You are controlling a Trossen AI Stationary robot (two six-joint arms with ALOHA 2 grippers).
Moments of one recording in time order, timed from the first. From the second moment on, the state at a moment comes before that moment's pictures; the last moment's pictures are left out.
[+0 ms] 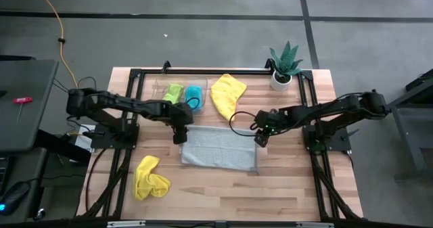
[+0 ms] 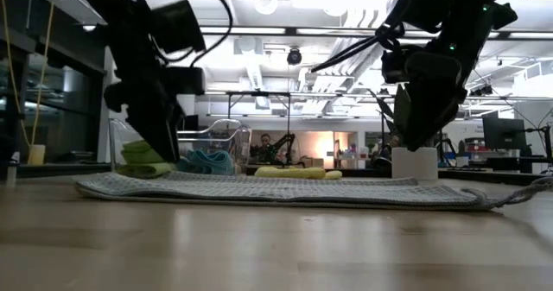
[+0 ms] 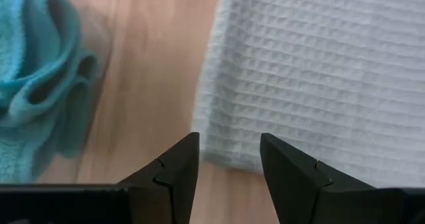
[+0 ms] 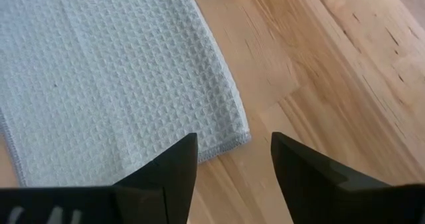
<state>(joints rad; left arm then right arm) 0.27 1.43 0.68 -0.40 0.01 0.00 0.00 1.29 0.69 -0.50 0.10 0.55</state>
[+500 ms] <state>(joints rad) 0.30 1.47 0.68 -0.40 -0.02 0.04 0.01 1.29 0.69 -0.49 0.10 0.56</state>
